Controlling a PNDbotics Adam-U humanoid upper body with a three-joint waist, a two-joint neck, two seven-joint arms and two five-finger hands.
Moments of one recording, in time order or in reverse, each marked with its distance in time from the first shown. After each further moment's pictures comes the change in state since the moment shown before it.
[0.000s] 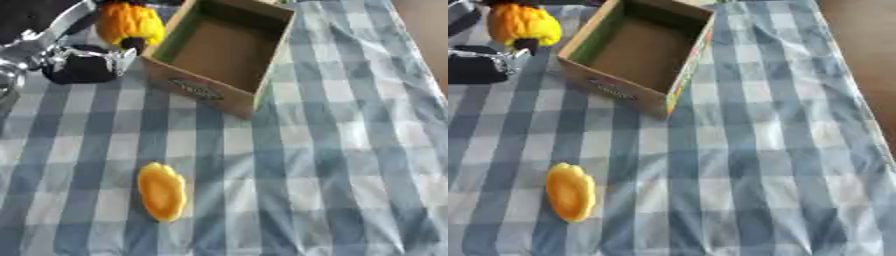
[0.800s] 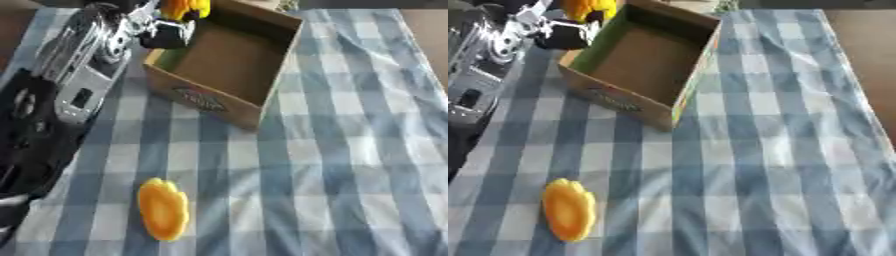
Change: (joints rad) left arm -0.174 -0.223 0.007 0.390 -0.134 0.060 0.153; right arm -0.059 0.034 0.005 0.000 -0.021 -0.005 0.006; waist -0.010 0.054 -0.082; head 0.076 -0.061
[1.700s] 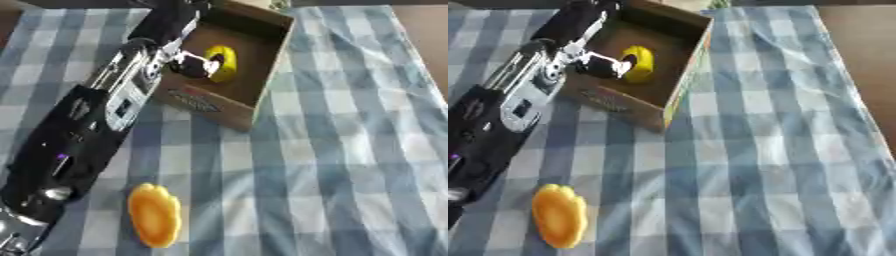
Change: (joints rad) left arm -0.012 -0.060 -0.014 0.211 0.006 -0.094 0.040; right arm -0.018 0.020 0.006 0.000 -0.018 0.000 0.014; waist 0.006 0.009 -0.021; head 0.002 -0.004
